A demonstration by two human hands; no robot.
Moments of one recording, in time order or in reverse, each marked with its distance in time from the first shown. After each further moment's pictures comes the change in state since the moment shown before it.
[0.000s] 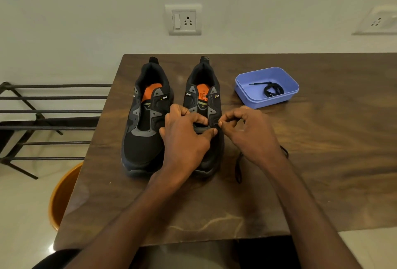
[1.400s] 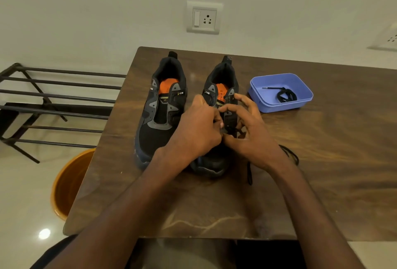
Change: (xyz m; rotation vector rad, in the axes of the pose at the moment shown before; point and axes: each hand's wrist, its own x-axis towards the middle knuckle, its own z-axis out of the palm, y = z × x) left_hand 0.028 -0.001 -0.027 0.114 -0.325 0.146; right_hand 0.002 0.001 0.017 0.175 -0.226 -0.160
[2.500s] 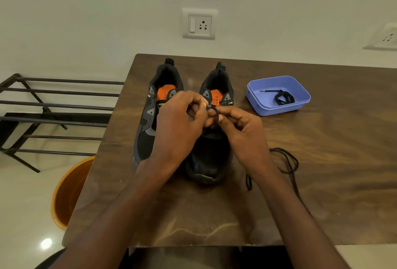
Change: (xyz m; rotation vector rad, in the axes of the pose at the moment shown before) left_hand -0.011 -0.017 -0.013 -0.268 0.467 0.184; right_hand 0.004 -0.035 0.022 0.401 0.227 -0.035
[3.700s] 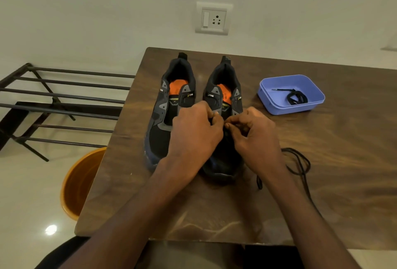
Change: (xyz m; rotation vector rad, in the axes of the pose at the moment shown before) left_hand -0.008 0.005 0.006 0.237 -0.133 -0.299; right_hand 0.001 0.011 0.000 -0.664 0.044 -0.090
